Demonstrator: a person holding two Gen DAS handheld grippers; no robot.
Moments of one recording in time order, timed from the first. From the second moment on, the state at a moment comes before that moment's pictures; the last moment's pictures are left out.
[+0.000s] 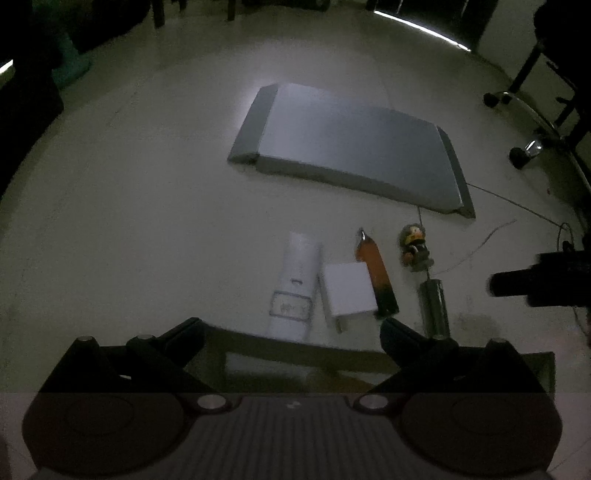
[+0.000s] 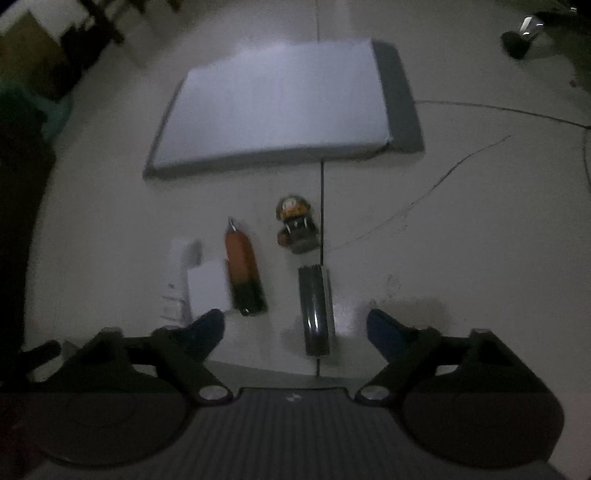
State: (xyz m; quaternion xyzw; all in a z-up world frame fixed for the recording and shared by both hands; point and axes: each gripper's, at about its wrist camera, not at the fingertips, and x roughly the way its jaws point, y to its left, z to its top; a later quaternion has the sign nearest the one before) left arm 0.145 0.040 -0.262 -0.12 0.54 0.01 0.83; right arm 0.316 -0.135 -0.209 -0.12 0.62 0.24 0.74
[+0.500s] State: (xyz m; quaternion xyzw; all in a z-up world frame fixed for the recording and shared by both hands) left arm 0.202 0.033 -0.256 -0.05 0.56 0.00 0.83; right arm 0.319 -0.099 -0.283 -0.24 0.64 0.27 0.68
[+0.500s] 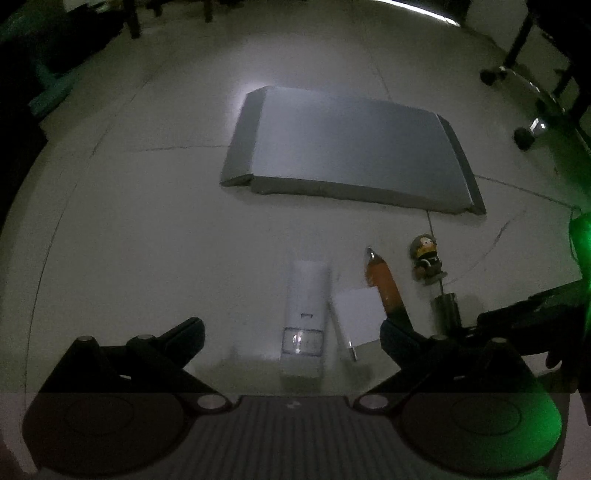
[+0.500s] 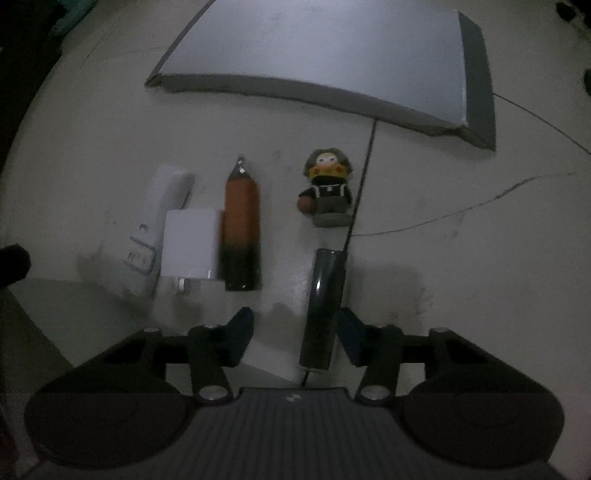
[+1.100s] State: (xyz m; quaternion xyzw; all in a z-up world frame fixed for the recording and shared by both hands) left arm 0.267 -0.025 -0.330 -0.11 0.64 -0.01 0.76; right arm 0.330 -0.103 -0.312 -0.29 0.65 0.29 0.64
